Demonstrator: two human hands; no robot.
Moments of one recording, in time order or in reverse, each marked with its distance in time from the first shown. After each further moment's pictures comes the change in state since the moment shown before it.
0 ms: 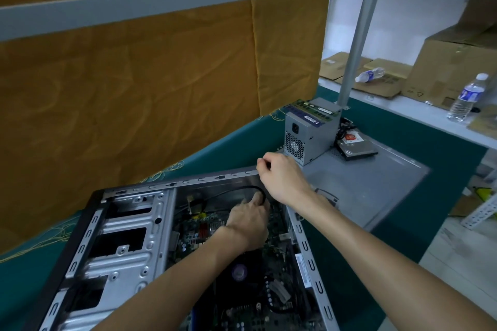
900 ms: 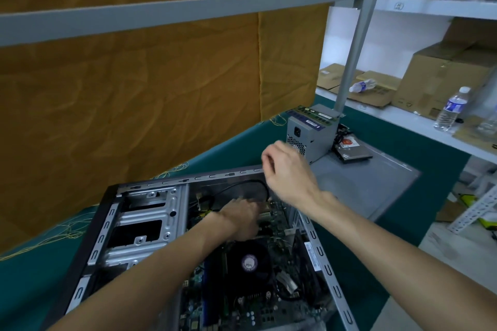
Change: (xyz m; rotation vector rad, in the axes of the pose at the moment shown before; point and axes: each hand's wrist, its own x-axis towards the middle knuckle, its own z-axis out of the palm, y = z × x) left_hand -0.019 -0.033 -0.016 -0.060 -0.073 0.096; right_hand -0.027 -0.032 -0.016 -0.242 0.125 -0.278
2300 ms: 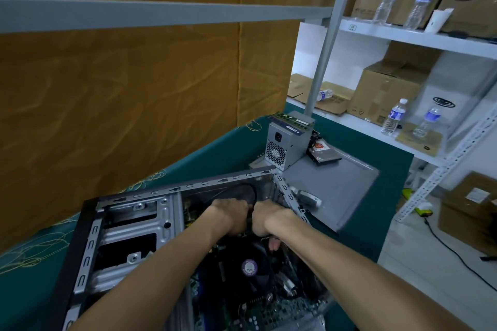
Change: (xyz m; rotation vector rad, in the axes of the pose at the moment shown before) left_hand 0.016 -0.020 -0.009 0.082 -0.017 0.054; right_hand -0.013 -0.023 0.067 -0.315 -0.934 0.661
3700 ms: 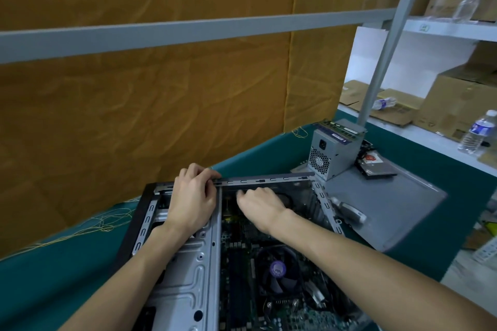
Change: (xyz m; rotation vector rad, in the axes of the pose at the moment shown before) left_hand -0.107 -0.092 0.008 -0.365 1.010 -0.295; right_hand -0.016 -0.055 -0.009 -0.573 0.681 -0.694
